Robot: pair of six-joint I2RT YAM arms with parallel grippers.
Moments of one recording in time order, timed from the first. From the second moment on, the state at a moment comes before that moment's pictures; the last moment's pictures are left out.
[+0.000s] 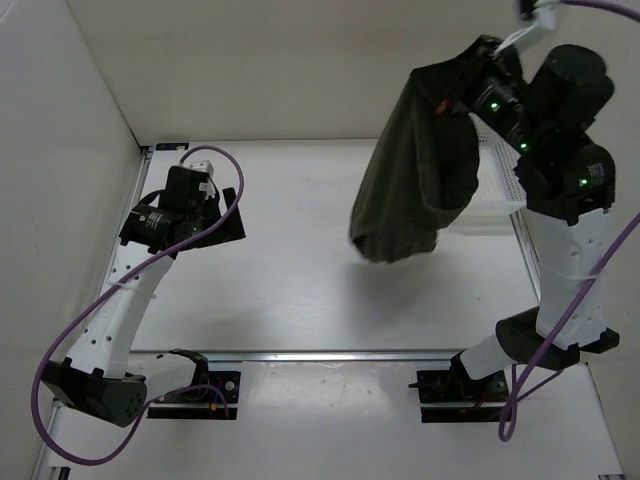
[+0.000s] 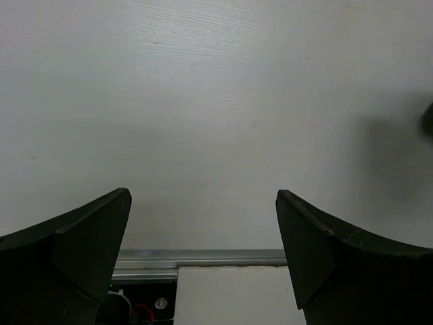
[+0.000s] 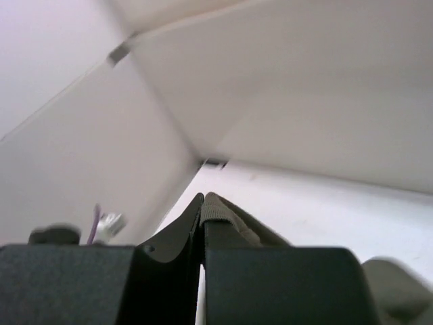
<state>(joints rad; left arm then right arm) -0.31 1.16 1.35 -1.07 -0.09 -0.43 0.34 1.54 2.46 -0.79 -0.21 0.47</state>
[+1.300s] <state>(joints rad) -0.37 1.19 0.89 -0.95 0.27 -0.62 0.79 1.52 1.37 -0.93 0.11 0.67</state>
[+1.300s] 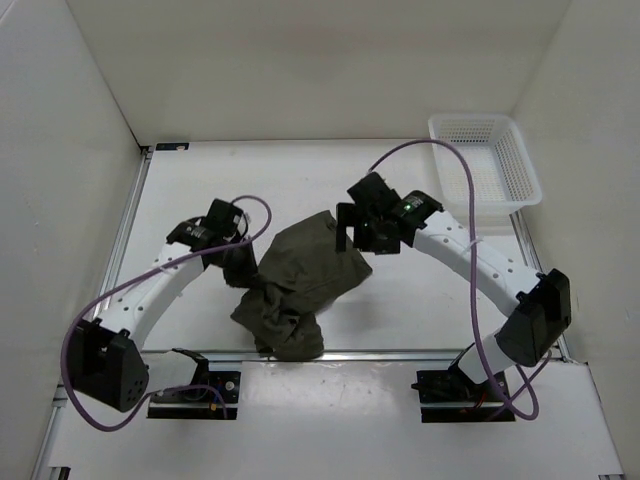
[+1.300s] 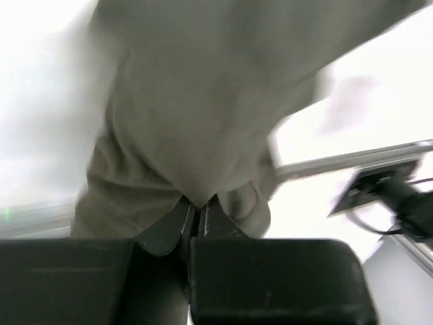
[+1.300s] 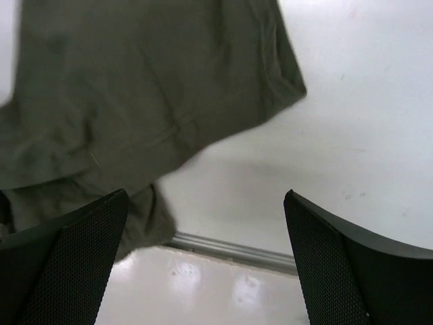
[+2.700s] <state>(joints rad) -0.27 1.66 1.20 -0.86 0.30 -0.51 1.22 1.74 1.42 -0.83 0.17 0.68</state>
